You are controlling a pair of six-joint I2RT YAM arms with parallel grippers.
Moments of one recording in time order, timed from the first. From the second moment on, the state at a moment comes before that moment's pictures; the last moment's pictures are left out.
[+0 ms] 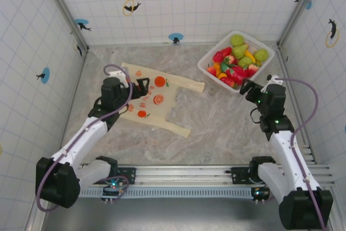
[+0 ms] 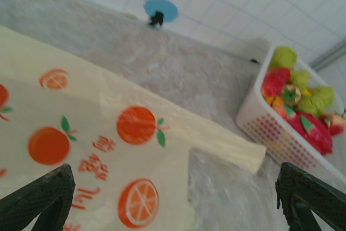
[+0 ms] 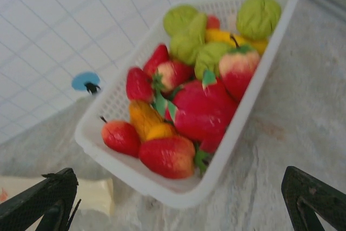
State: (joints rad) left arm -0.35 1.09 0.70 -0.04 0.17 -0.50; right arm 0.07 0.85 0.59 -0.15 -0.01 0.50
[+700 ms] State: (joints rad) left arm -0.72 1.72 1.17 -0.52 -0.12 -0.35; right arm 0.07 0.87 0.57 -0.17 -0.01 0.56
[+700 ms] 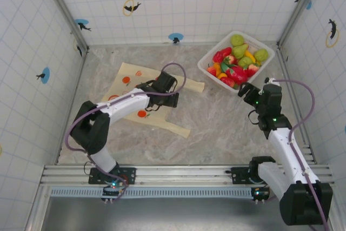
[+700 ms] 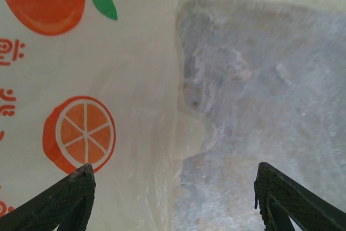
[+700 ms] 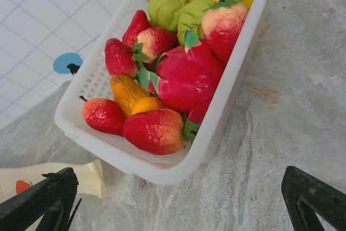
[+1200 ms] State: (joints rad) left arm -0.72 1.89 1.29 -0.59 -0.19 -0.30; right arm 0.07 0.86 0.55 -0.17 -0.01 0.56
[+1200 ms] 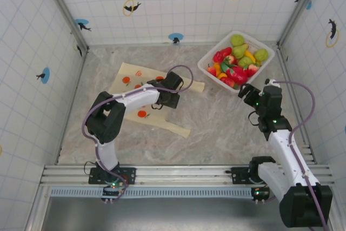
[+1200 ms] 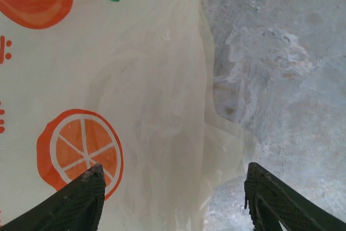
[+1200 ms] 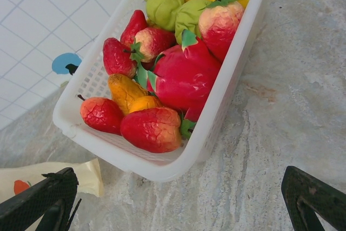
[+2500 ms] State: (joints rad) left arm -0.72 1.74 1.37 -0.66 -0.22 -0.26; right arm 0.29 0.88 0.45 0.08 -0.13 0.63
